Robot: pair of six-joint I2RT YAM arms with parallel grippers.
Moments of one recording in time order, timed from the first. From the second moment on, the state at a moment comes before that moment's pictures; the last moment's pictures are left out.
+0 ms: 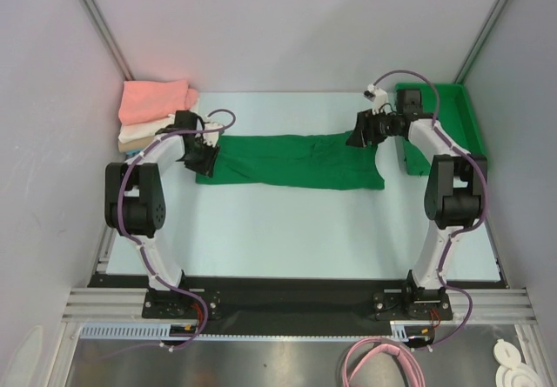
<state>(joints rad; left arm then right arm) -0.04 1.87 1.32 -0.62 0.19 0.37 0.03 1.96 1.53 -0.40 -0.76 -0.21</state>
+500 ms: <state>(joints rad) -0.04 1.87 1.32 -0.66 0.18 0.41 -0.05 1.84 1.25 -0.59 -0.67 -0.44</state>
